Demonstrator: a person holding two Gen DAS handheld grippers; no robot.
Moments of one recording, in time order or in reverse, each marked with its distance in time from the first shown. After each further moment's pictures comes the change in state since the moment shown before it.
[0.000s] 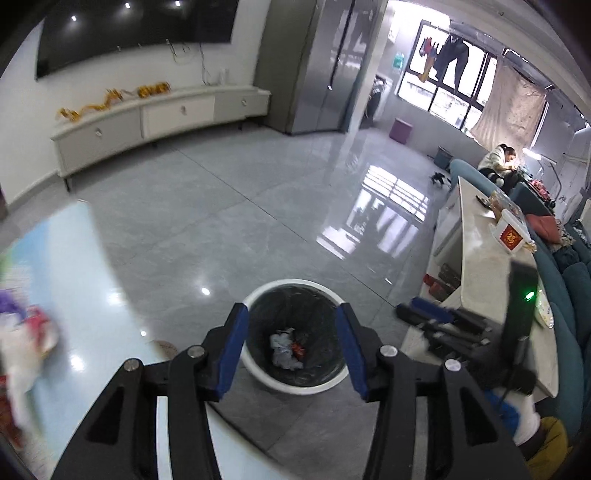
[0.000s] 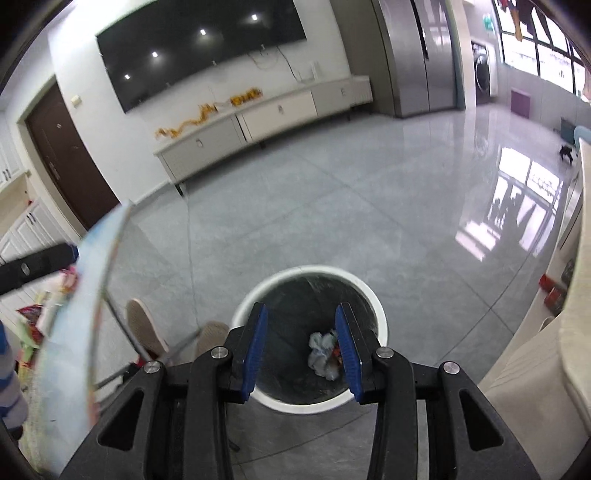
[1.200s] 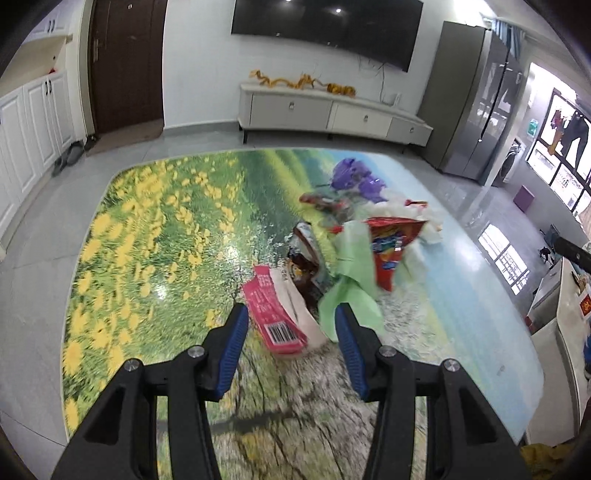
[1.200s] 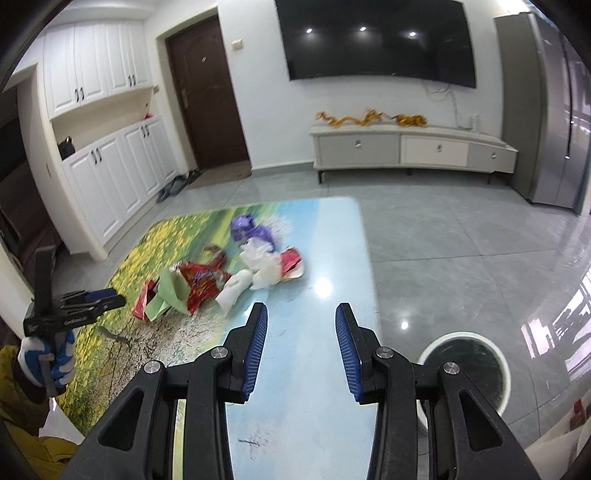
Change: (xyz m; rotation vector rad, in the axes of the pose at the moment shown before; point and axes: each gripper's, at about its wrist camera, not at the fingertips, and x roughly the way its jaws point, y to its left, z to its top) left arm -0.211 0.295 -0.197 -0.377 -0.038 0.406; right arm -0.035 0.293 -0.005 -0.440 0.065 0.317
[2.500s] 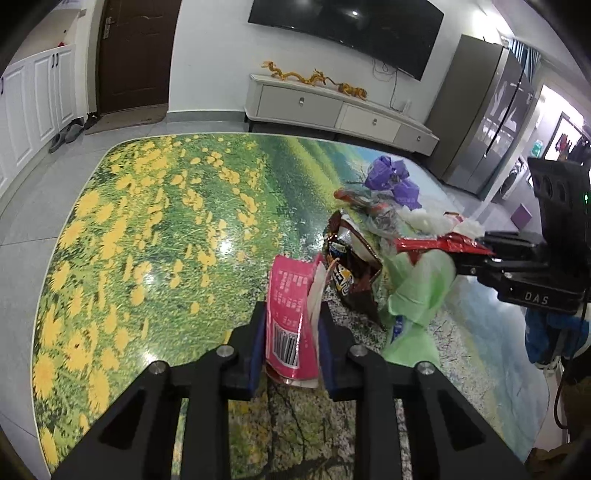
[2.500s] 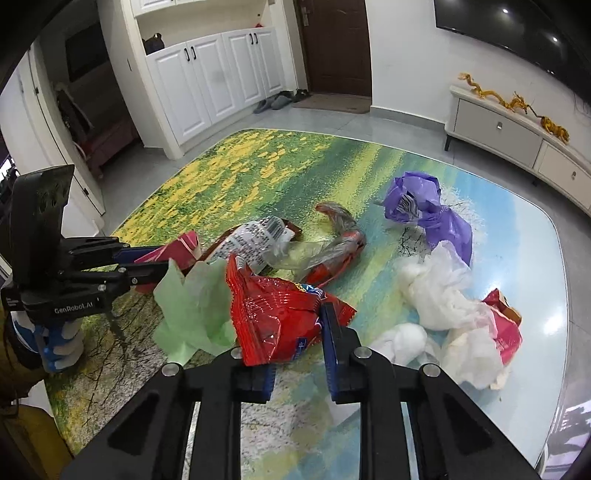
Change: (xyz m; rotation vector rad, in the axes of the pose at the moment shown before) left arm 0.034 0.038 0.000 -0.084 -0.005 -0.047; right arm 0.188 0.122 0.033 -0.335 0.238 0.321
